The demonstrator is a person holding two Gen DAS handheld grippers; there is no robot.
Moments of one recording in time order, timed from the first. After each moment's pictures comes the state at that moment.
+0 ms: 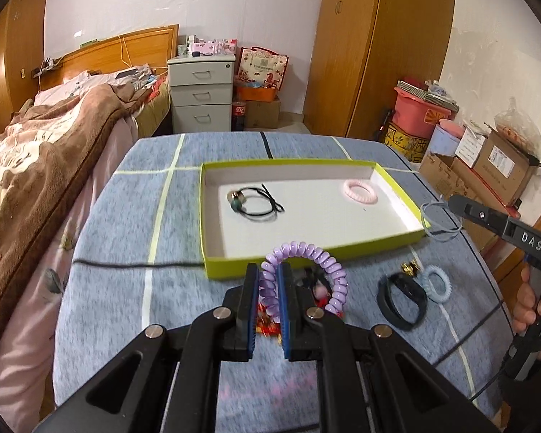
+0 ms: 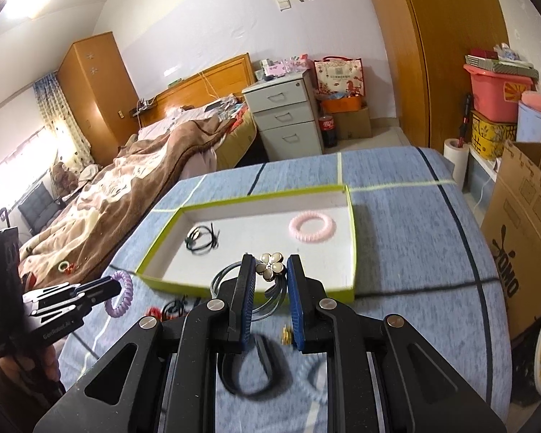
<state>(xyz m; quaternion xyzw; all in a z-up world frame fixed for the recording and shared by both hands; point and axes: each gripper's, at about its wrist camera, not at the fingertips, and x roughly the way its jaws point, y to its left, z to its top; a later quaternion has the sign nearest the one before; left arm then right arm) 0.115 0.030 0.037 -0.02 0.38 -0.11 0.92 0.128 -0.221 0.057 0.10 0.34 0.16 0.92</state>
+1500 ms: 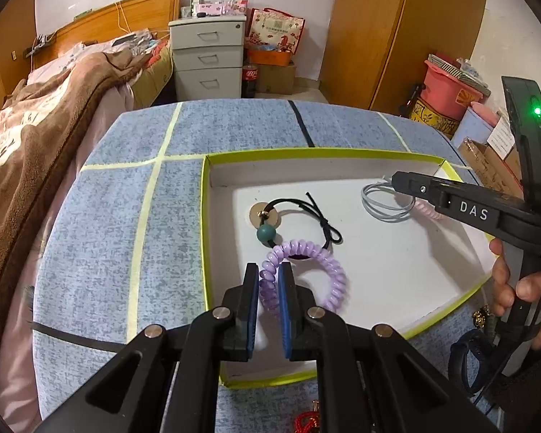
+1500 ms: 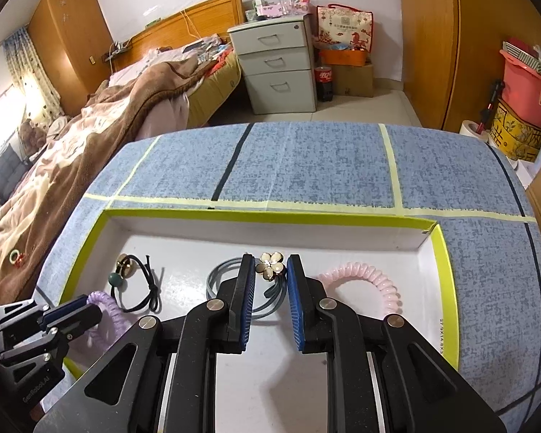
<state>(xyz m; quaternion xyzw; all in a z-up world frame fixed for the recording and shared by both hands) 0.215 0.032 -0.010 -0.01 0.46 -0.09 0.89 0.274 -0.161 -0.007 0.03 0.45 0.13 0.88</state>
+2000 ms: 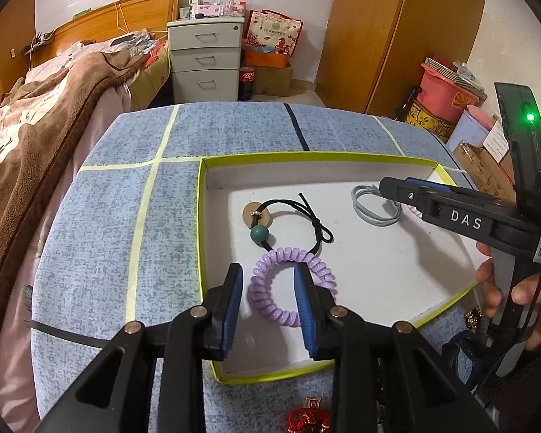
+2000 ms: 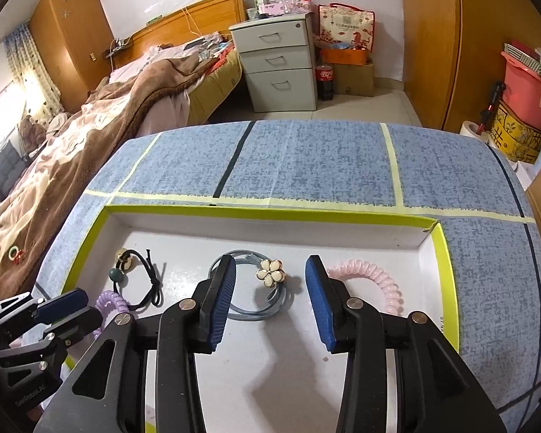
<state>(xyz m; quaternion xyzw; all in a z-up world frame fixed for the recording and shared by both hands) 0.212 0.032 -0.005 -0.02 0.45 -0.10 0.89 0.271 -0.160 -0.005 0.03 0.45 0.13 0.88</state>
